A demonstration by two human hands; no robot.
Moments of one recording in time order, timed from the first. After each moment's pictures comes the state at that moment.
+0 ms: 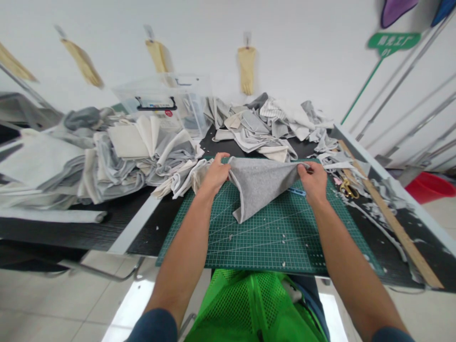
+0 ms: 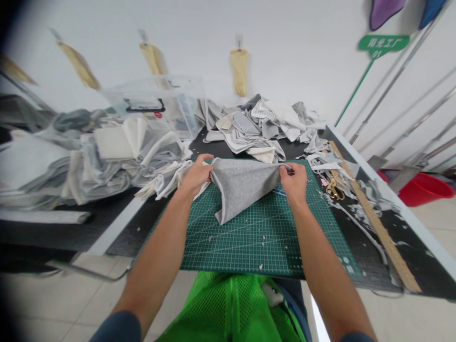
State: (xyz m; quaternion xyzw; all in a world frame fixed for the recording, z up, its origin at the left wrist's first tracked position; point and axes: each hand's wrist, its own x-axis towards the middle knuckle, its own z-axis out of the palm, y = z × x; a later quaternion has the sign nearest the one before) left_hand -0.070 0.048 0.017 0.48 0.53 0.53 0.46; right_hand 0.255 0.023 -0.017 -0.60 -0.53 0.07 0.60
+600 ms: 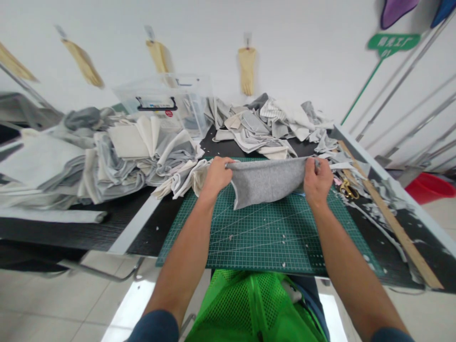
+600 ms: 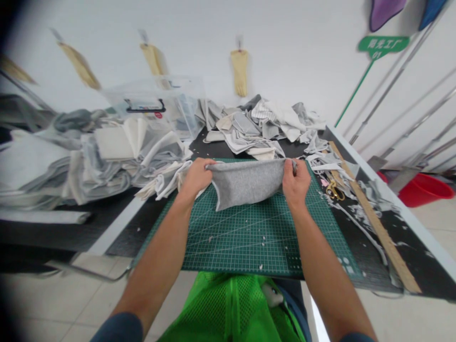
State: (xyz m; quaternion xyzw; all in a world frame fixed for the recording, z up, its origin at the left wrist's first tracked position) left_hand -0.076 0.046 0.022 0.65 0.54 0.48 0.23; right_hand 0.233 -0.001 0.015 -0.57 -0.50 0.00 0.65
